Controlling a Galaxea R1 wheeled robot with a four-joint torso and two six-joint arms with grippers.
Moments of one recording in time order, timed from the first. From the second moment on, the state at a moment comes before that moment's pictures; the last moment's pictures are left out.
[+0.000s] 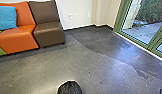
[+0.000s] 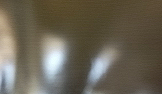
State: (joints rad) left arm 0.77 2.87 -2.56 -0.31 0.55 -0.13; right arm -0.75 2.00 -1.25 0.04 -0.44 0.40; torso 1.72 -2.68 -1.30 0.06
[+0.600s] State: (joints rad) left arm 0.78 2.87 -2.56 -0.31 0.54 -0.11; right arm -0.75 2.00 -1.25 0.04 -0.44 0.40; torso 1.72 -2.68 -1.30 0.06
